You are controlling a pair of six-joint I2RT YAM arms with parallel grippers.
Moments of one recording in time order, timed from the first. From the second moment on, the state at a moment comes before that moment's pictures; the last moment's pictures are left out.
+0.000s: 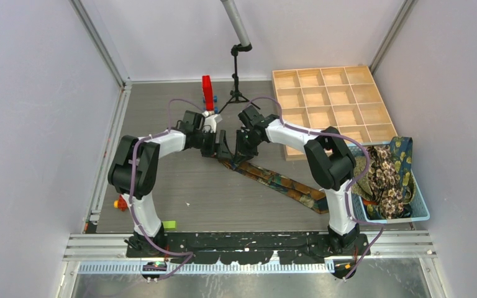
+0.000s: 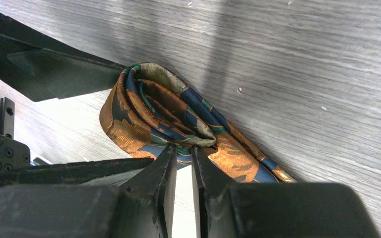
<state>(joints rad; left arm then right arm) -0.32 1.84 1.06 -0.20 0.66 -0.21 0.65 2.07 1.50 -0.55 -0.29 0.67</state>
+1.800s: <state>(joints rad) -0.44 1.33 0.62 -0.18 0.28 -0.63 0.74 1.86 1.12 -0.36 -0.33 0.67</state>
